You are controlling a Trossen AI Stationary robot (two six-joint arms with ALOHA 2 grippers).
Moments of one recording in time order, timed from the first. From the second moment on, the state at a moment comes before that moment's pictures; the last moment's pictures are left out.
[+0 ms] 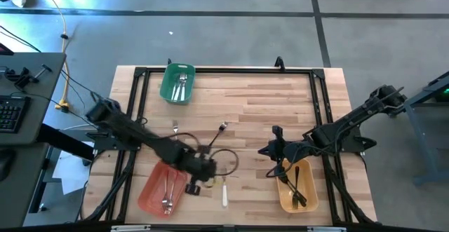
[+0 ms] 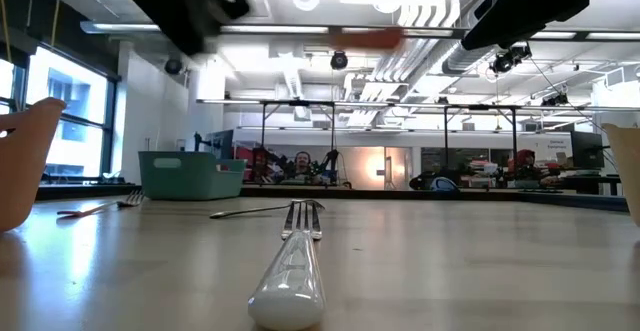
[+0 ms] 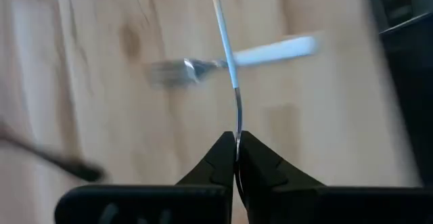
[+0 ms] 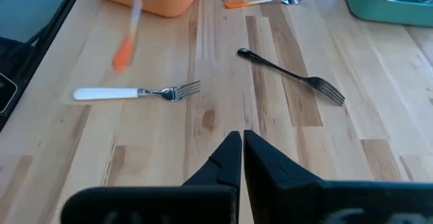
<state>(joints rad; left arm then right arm) -0.48 1.72 1.30 -0.69 -0.08 -0.25 0.50 1.21 0.74 -0.21 0.42 0.27</state>
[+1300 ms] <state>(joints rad) -1.20 1.72 1.12 -1.00 -0.51 -2.16 0.50 1.22 0.74 -0.15 0.45 0.21</state>
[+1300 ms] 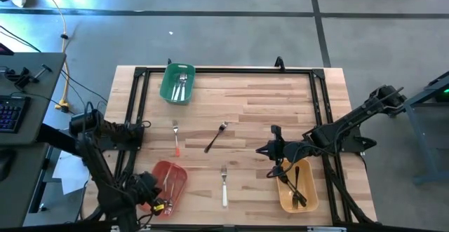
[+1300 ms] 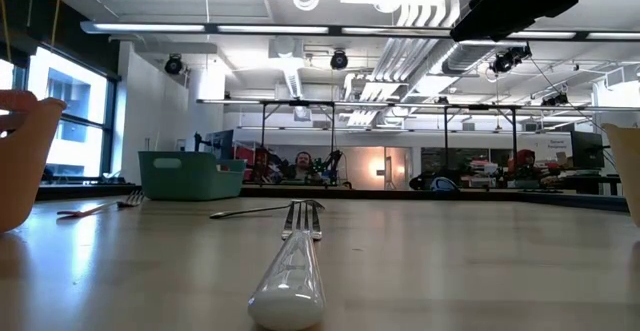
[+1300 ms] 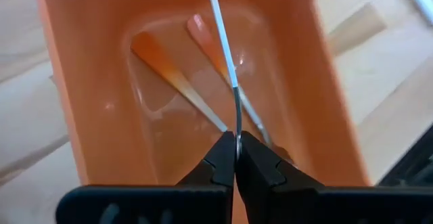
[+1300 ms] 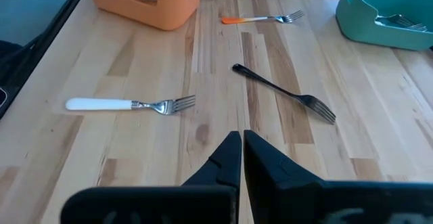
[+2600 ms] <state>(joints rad) -0.83 1.20 0.63 -0.11 -0.52 -0.87 0.16 1.48 0.75 0.18 0.12 -0.09</state>
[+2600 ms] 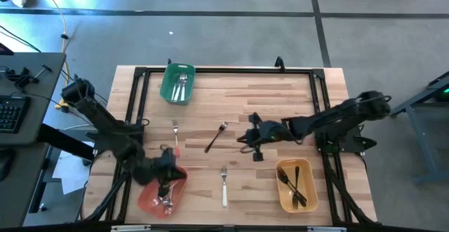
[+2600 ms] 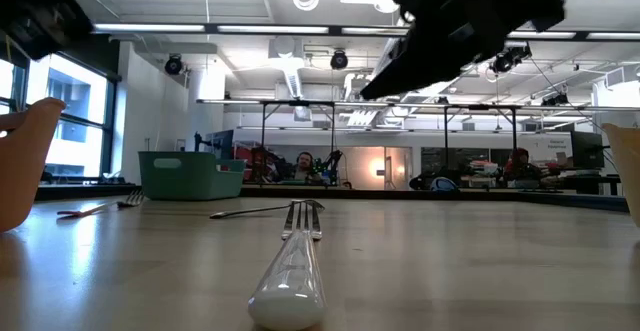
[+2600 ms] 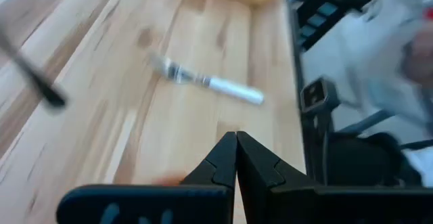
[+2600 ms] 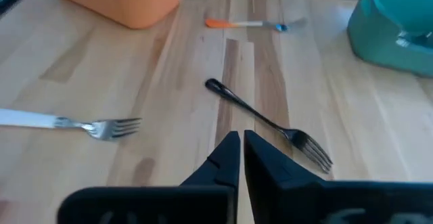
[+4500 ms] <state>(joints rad) -0.50 1.17 0.33 0.46 -0.34 -0.28 0.01 2.10 1.63 -0.94 -0.07 0.02</state>
